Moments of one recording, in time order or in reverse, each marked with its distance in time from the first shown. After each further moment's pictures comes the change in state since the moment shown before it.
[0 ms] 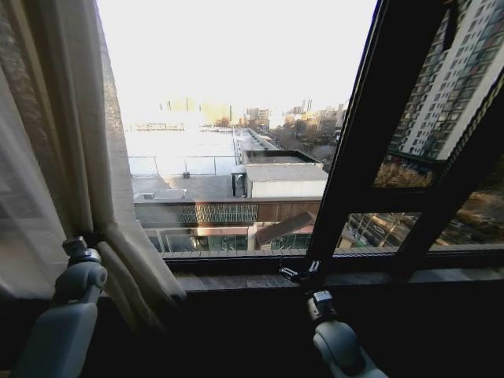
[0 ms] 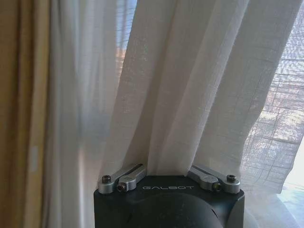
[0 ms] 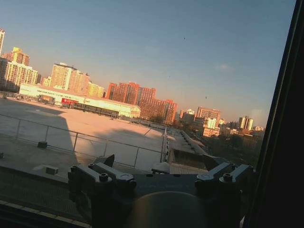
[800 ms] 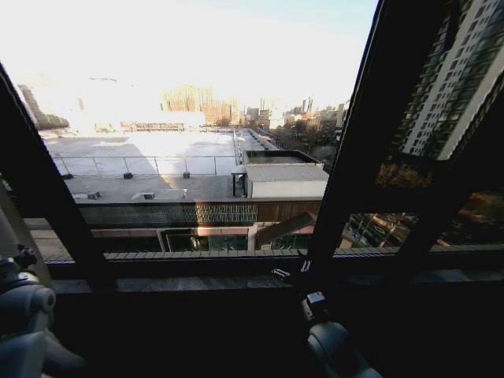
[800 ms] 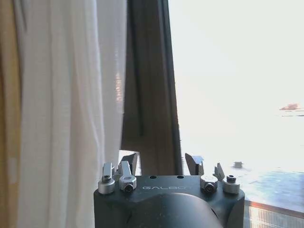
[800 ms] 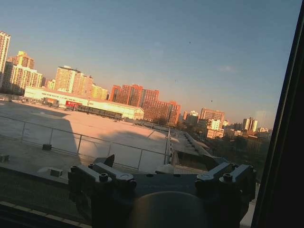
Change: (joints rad) left arm 0.245 -0.055 -0.088 -0.262 0.022 0.055 0.218; right arm -0.011 0.004 -0.004 0.020 0.001 -0.001 -0.002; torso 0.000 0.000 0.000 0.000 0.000
